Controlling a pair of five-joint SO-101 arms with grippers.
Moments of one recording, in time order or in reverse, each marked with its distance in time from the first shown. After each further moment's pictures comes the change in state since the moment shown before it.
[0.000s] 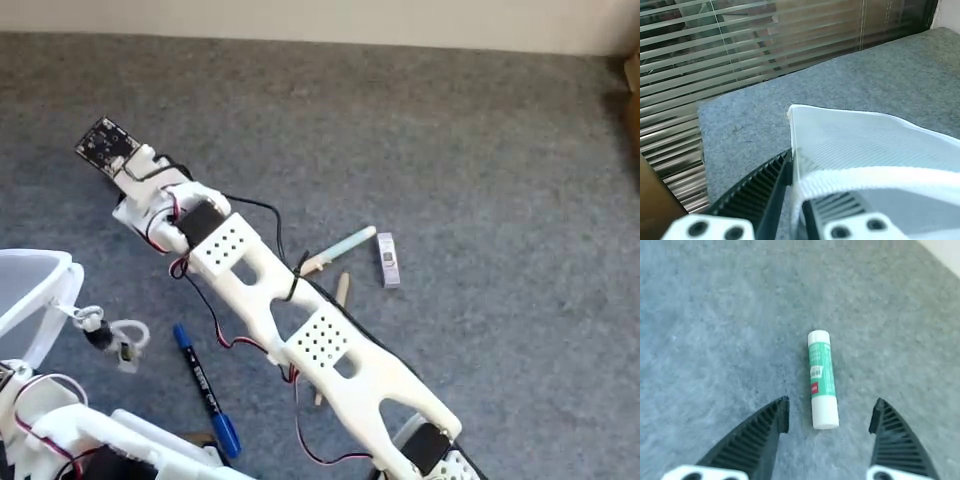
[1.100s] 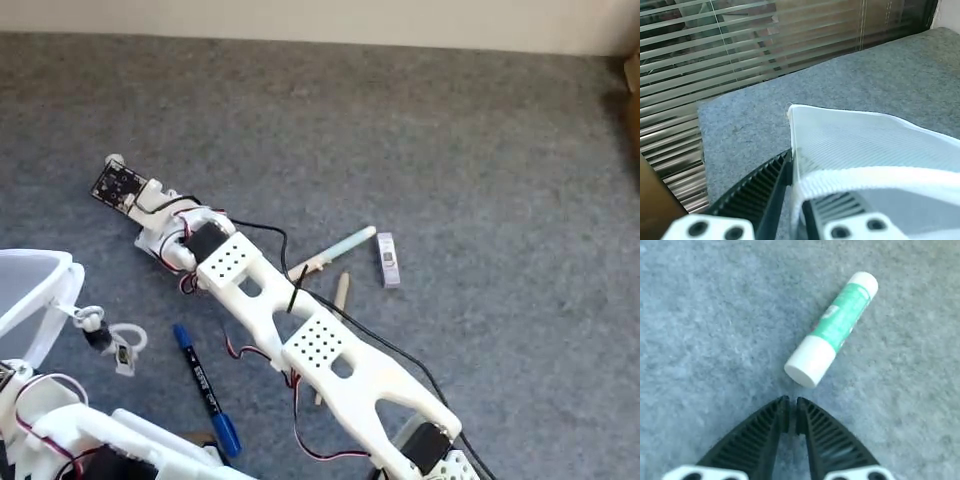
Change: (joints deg) left arm 0.0 0.0 0.0 0.0 0.0; right arm 0.4 9.7 0.0 -3.0 7.6
